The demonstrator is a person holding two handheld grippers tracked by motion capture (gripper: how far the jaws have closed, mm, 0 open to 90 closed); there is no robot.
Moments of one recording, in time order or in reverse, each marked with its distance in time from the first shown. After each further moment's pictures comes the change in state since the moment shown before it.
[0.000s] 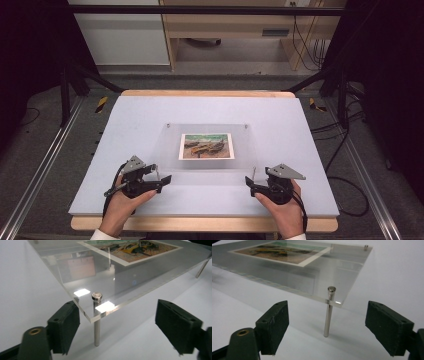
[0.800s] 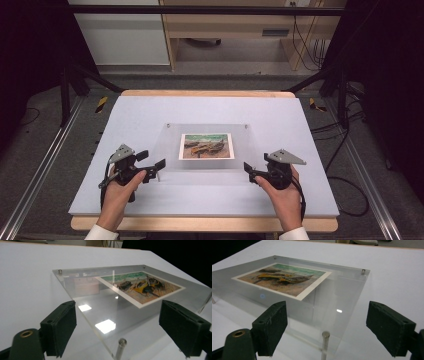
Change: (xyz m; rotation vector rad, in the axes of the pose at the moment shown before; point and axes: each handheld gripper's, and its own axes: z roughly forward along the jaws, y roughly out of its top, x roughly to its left) left arm 0.022 0.028 -0.003 -0.164 0.035 -0.097; right arm -0.010 0.038 0.012 -0.047 0.023 0.006
